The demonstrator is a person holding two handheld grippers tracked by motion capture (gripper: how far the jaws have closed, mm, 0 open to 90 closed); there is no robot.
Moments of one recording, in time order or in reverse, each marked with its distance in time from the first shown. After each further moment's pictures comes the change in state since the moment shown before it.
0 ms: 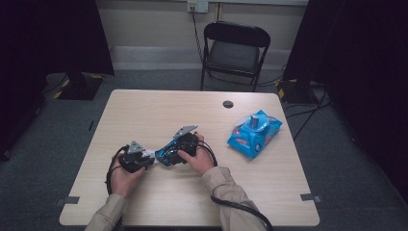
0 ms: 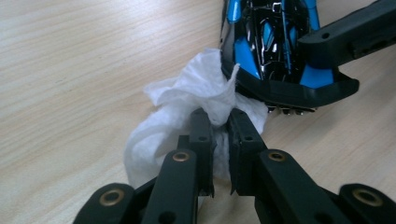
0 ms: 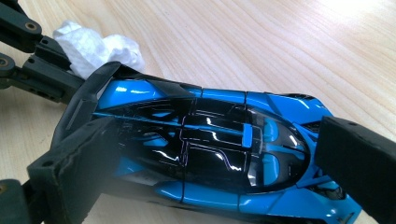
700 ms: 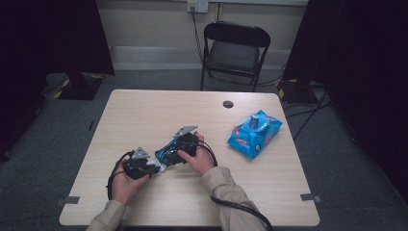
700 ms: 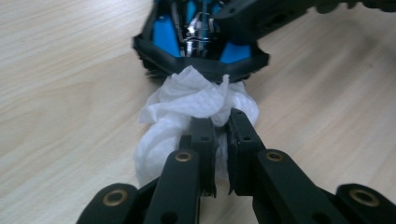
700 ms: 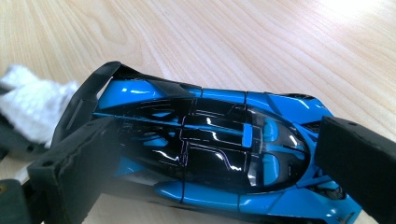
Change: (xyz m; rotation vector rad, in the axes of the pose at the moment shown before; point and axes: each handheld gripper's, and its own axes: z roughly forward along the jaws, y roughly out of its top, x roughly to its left) left arm -0.028 -0.001 -0.007 0.059 -0.109 0.021; right arm 0.000 0.000 0.000 0.000 -0.001 0.001
